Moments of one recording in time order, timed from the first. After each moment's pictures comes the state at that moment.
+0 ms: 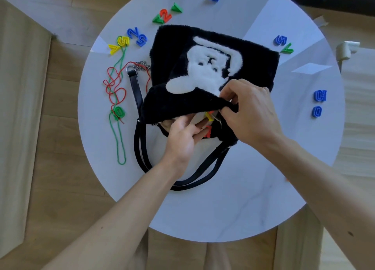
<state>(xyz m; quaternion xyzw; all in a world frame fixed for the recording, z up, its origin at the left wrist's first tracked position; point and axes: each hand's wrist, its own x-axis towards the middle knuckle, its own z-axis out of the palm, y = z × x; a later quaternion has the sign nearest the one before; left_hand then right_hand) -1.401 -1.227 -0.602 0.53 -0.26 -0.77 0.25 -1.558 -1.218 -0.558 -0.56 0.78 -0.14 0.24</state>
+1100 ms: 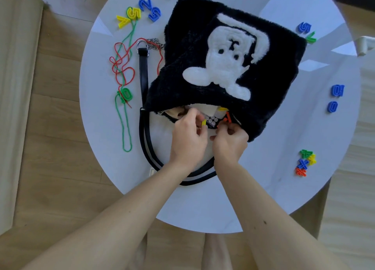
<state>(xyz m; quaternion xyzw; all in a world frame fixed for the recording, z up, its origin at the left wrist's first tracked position) -1.367 -1.208 -0.656 0.59 -0.64 -0.47 0.17 -1.450 -1.179 -0.653 0.04 0.88 -0.33 0.33</state>
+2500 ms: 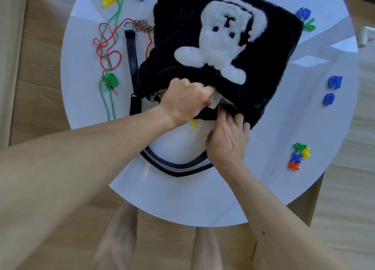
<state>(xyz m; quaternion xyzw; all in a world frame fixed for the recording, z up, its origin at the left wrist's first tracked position) -1.388 -1.275 -0.672 0.29 -0.95 -0.11 0.07 -1.477 -1.144 -0.666 -0.49 0.85 0.10 0.15</state>
